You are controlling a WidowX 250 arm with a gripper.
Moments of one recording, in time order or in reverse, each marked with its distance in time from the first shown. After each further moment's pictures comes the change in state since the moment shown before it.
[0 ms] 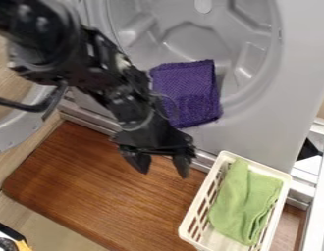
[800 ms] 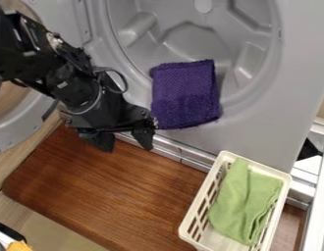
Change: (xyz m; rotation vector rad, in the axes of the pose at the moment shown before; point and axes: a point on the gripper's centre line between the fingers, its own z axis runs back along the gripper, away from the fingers) arm 0.010 0.045 0.040 0.009 -0.150 0.134
